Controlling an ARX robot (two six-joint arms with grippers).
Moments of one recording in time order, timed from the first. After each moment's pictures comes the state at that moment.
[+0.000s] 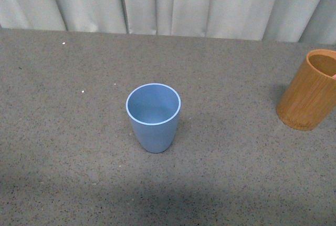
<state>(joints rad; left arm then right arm) 0.00 0.68 0.02 0.58 0.00 -0.01 0.00 0.00 0.00 0.00 0.00 0.00</state>
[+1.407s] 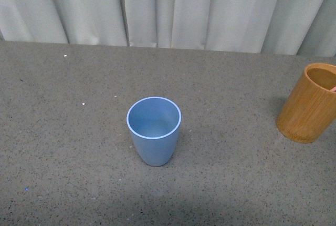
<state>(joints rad) 0.00 0.00 0.02 0.00 0.00 -0.01 -0.27 1.29 0.58 0.06 0.17 0.48</state>
